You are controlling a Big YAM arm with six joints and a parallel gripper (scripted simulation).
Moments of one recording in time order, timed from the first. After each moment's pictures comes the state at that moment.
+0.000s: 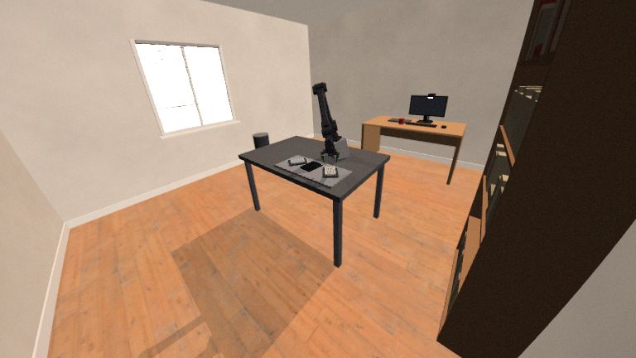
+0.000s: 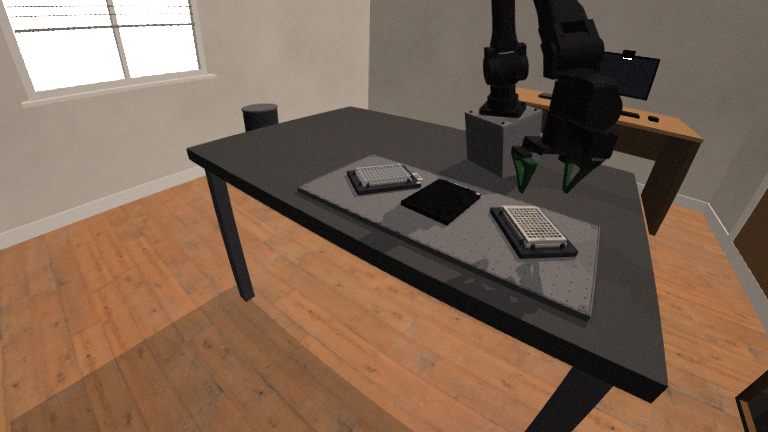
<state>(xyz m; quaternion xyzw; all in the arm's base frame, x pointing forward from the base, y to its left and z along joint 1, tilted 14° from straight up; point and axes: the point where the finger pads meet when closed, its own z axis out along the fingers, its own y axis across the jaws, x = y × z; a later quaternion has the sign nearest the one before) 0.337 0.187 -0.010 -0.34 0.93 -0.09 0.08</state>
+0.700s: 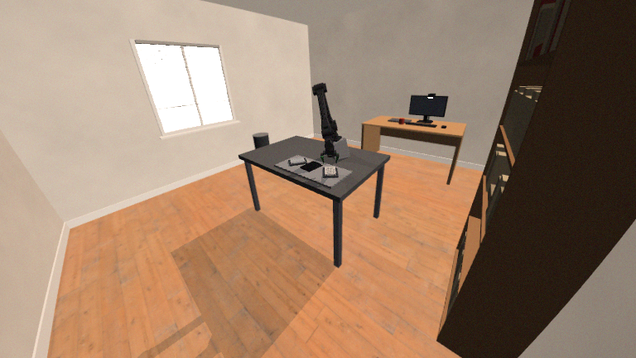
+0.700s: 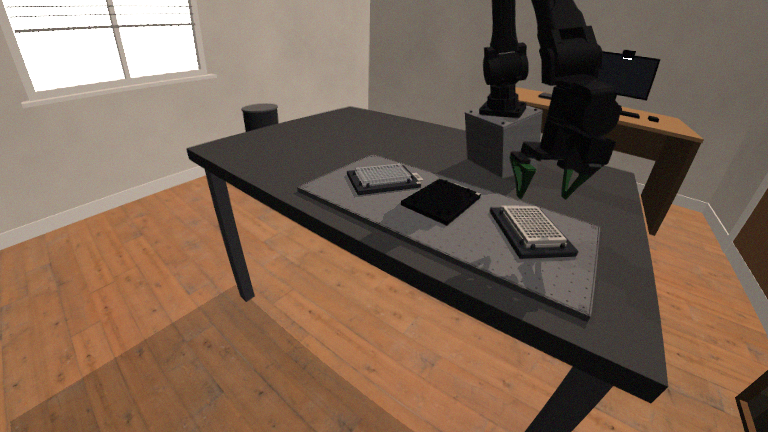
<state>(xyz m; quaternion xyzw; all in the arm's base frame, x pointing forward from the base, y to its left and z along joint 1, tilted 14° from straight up) 0.344 0.187 -0.018 -0.33 0.93 -0.09 0.09</state>
